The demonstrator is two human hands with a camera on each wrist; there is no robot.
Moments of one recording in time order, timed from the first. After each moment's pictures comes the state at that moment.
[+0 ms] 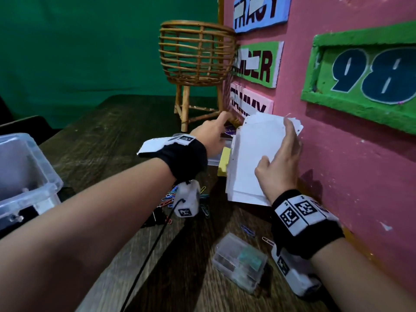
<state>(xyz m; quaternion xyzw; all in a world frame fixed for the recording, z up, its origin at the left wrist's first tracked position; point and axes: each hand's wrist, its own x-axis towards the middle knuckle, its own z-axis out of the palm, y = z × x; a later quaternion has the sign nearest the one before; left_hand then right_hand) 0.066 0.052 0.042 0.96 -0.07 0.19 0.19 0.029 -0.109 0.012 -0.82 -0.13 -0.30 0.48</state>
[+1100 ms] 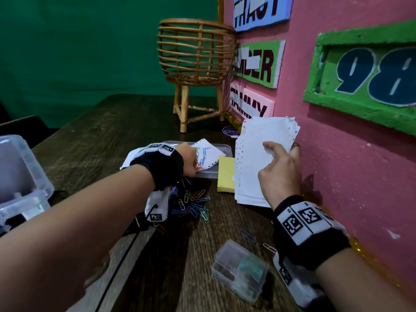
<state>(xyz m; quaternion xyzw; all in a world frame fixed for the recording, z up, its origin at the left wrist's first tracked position) 0.067 0.094 0.014 1.00 0.04 -0.04 -0.04 0.035 -0.110 0.011 -0.88 -0.07 -0.27 0.39</state>
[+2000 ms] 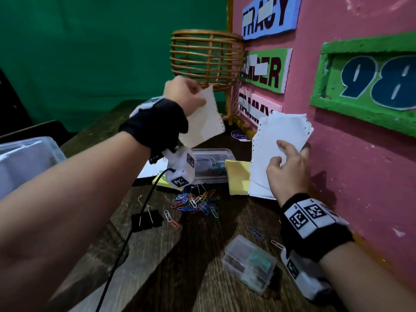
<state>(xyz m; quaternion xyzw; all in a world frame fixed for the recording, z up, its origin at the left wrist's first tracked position) 0.033 0.101 0.122 0.89 0.11 0.33 0.29 0.029 -0.109 0.017 -0.86 -0.06 -0.28 0.43</state>
